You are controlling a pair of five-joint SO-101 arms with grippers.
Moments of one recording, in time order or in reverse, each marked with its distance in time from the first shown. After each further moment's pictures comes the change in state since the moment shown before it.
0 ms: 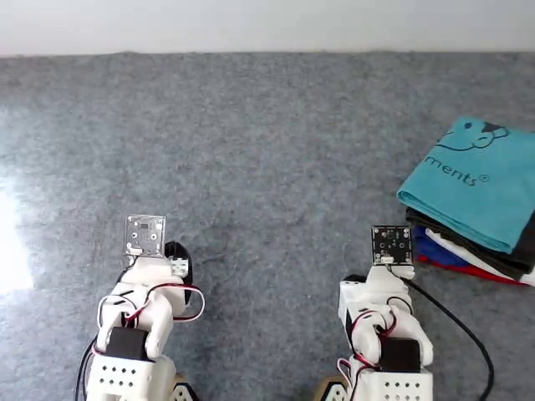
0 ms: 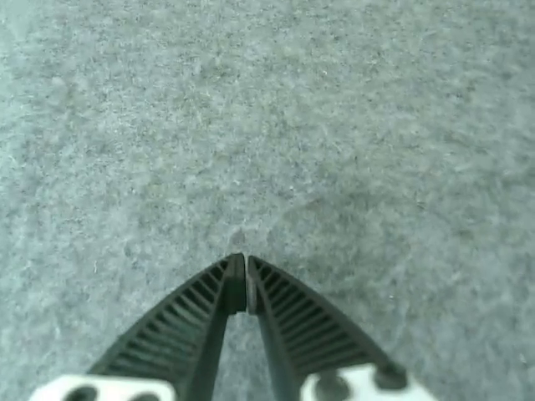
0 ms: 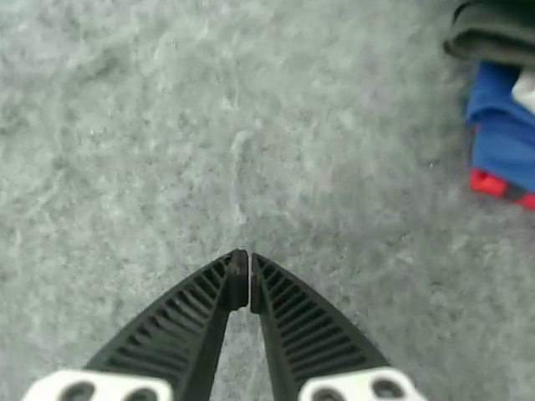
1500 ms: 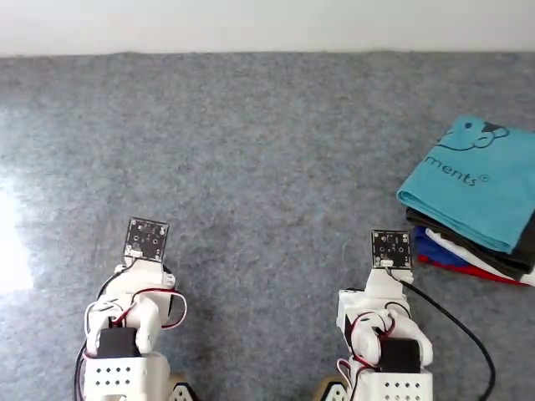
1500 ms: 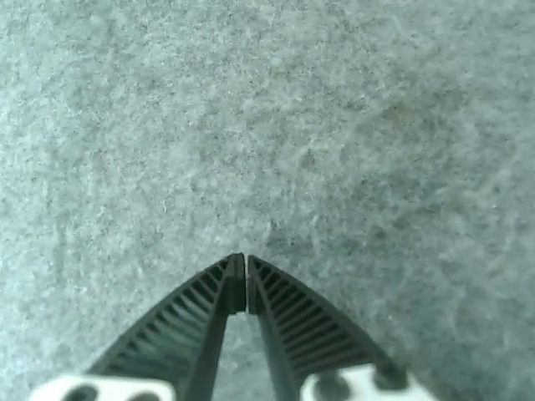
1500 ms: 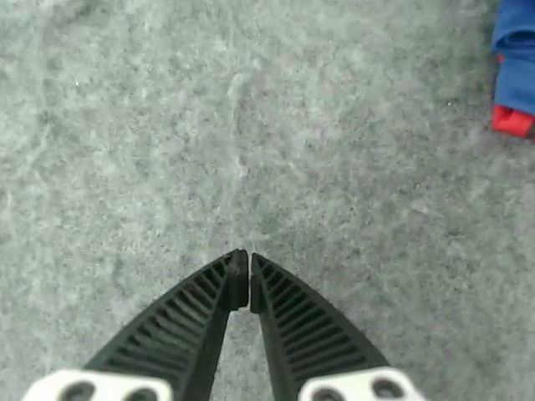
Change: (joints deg) left arm -9.5 0.0 0.0 9.1 -16.4; right arm -0.5 0.0 0.2 6.1 -1.9
